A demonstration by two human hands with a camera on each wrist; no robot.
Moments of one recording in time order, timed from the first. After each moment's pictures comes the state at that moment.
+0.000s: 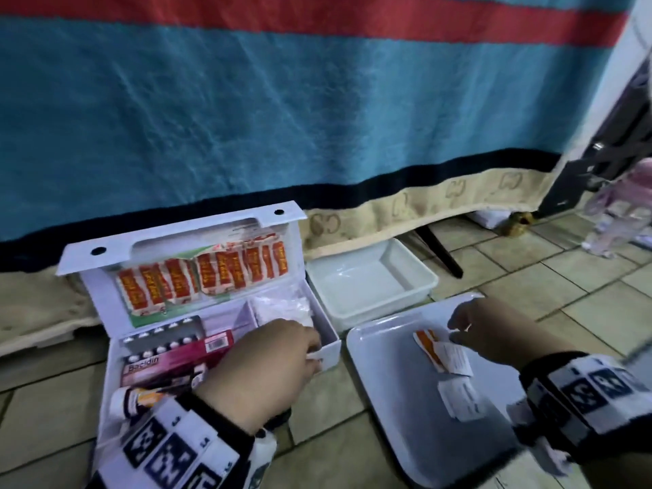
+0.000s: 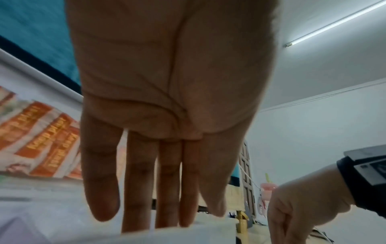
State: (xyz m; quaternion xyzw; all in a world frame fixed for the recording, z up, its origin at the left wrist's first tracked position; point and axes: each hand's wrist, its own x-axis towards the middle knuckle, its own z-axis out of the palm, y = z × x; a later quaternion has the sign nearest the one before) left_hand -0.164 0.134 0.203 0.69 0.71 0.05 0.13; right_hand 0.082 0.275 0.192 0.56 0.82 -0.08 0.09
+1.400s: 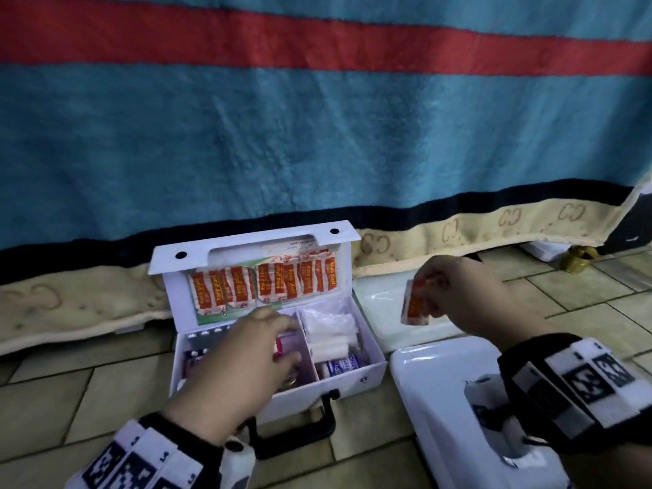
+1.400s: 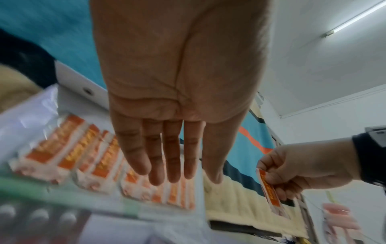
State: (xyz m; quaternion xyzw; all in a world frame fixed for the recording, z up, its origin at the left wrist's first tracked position) left_hand -0.220 0.095 0.209 0.59 0.77 0.20 0.10; right_hand -0.016 0.272 0.236 0.46 0.83 -0.25 -0.22
